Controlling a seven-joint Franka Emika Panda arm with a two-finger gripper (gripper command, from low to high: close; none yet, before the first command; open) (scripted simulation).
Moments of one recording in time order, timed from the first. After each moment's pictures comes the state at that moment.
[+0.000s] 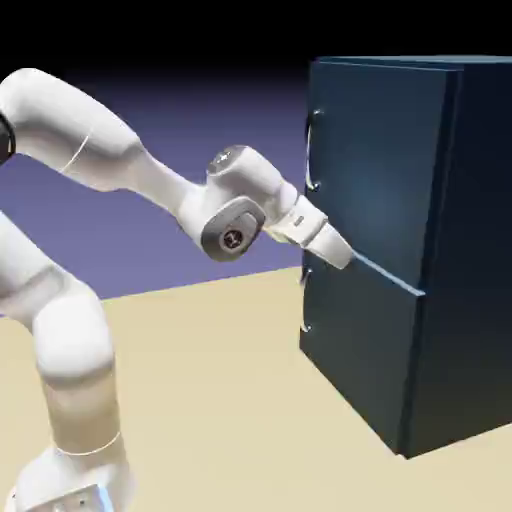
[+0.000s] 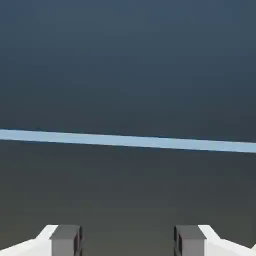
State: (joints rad) arm -0.04 -0.61 0.07 -2.78 0.12 3.04 0.86
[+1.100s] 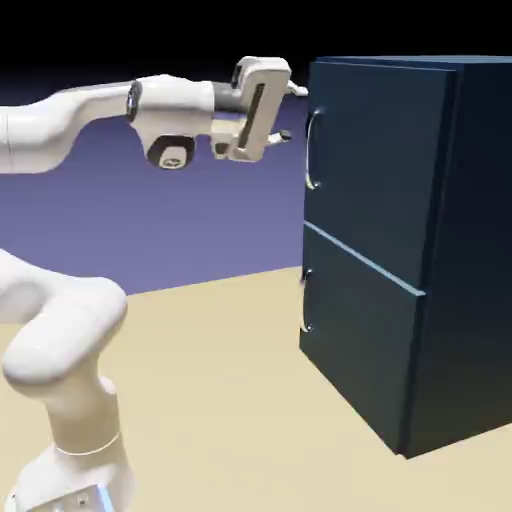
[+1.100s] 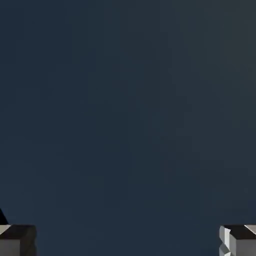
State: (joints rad) arm -0.64 -1.11 0.87 -2.48 1.55 3.02 2.27
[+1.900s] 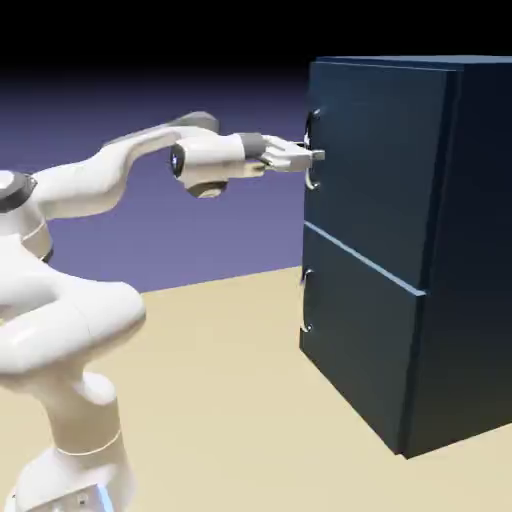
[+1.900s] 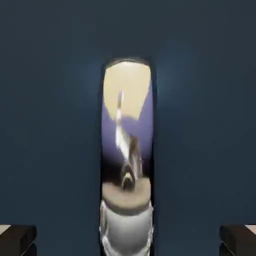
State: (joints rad) arm -1.06 -1.38 1.24 -2.27 2.26 2.89 2.90
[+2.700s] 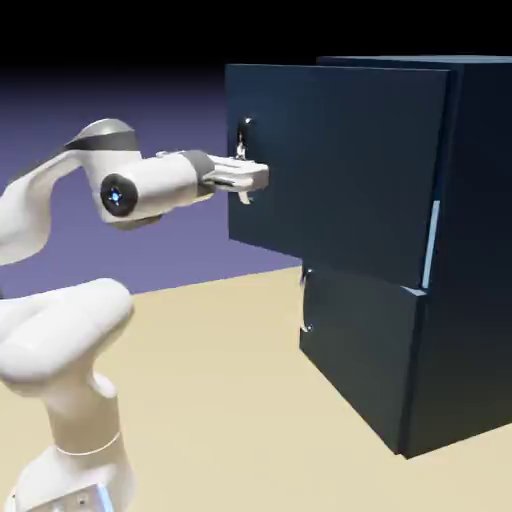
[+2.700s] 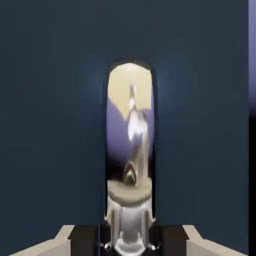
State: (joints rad) arm -0.71 -1.76 0.65 -3.00 2.12 1.94 2.68
